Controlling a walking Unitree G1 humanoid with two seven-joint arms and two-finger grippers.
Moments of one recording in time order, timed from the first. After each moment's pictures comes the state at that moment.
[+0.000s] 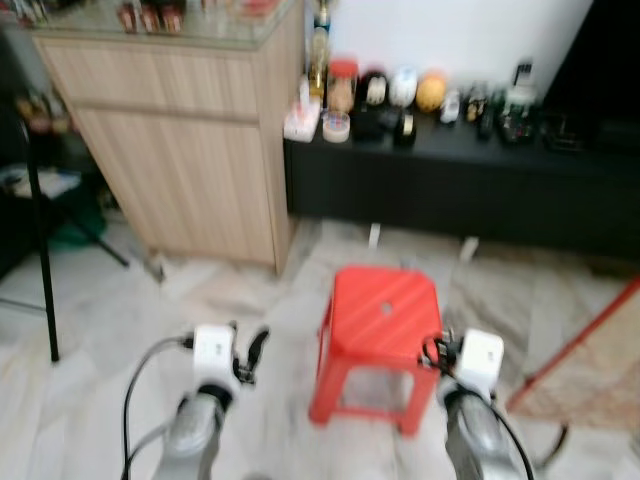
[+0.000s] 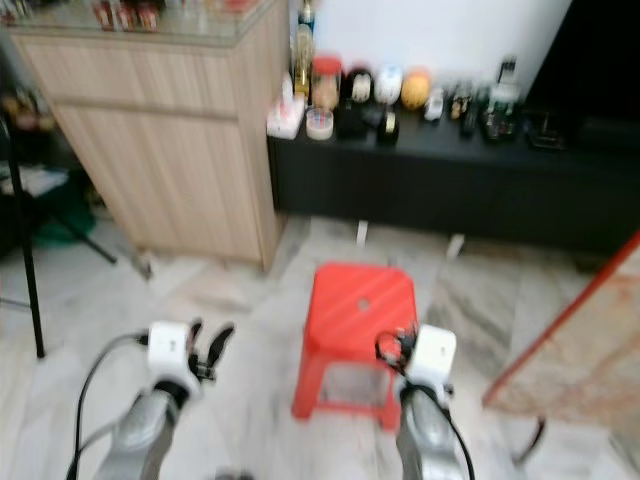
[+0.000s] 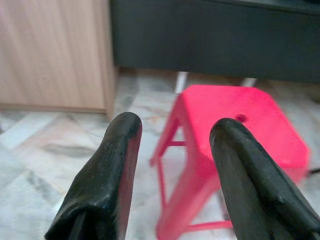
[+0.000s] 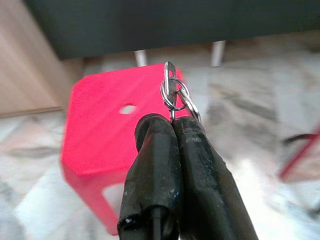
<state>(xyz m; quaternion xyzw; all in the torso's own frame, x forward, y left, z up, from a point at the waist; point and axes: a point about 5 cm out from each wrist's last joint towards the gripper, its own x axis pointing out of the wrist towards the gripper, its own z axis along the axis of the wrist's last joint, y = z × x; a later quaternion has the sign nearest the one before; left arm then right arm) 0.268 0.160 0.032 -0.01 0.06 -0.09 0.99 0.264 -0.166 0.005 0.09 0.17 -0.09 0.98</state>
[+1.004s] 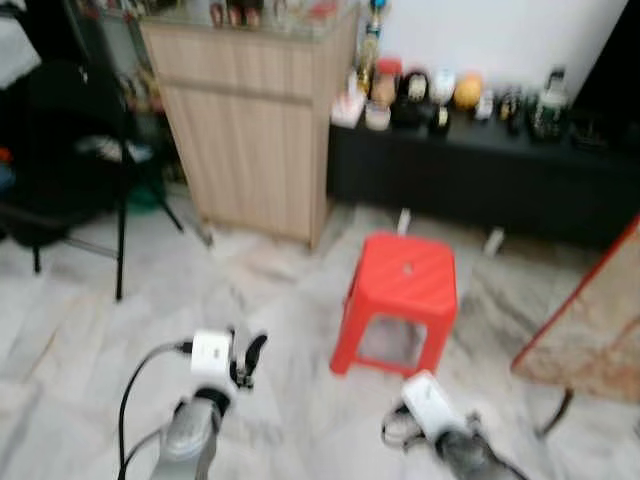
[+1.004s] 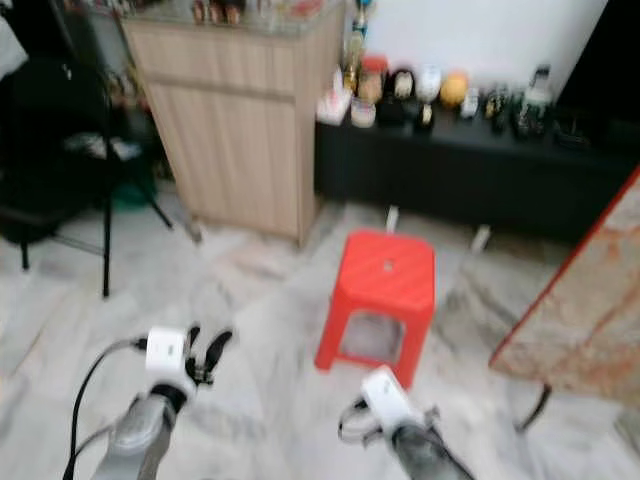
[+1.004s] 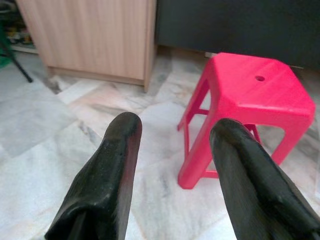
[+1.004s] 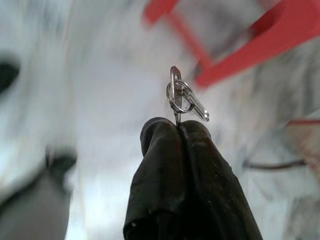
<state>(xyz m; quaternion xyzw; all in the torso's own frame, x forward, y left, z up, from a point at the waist) 0.266 0.169 0.030 0.00 0.07 -0.08 0.99 0.215 -0.165 -0.063 -0.29 0.43 0.17 0.84</state>
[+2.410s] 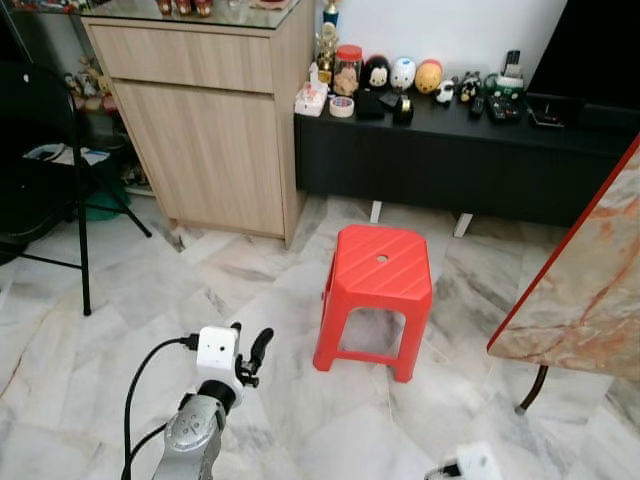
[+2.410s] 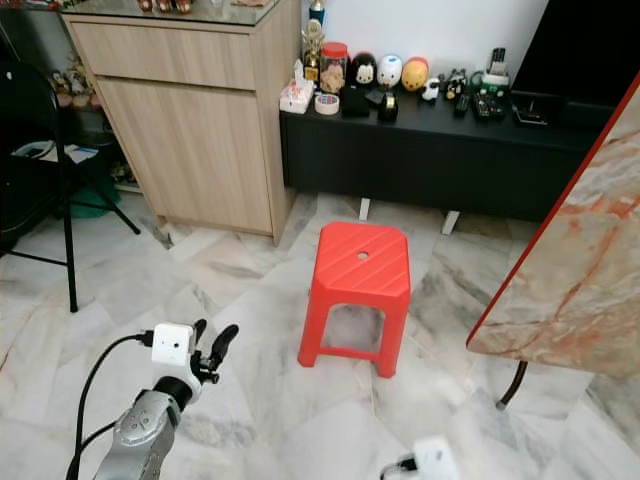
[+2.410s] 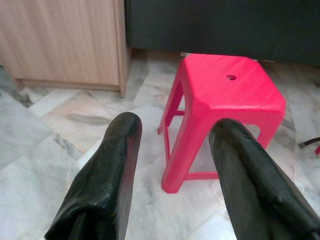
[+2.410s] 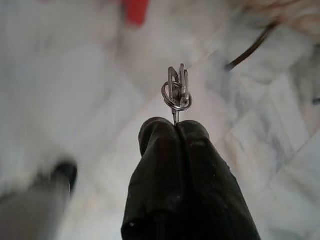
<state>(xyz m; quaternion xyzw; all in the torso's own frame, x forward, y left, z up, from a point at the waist) 0.269 0.164 0.034 0.00 0.06 -0.09 0.99 0.177 -0.213 -0.081 -0.11 0.44 -0.08 0.89</state>
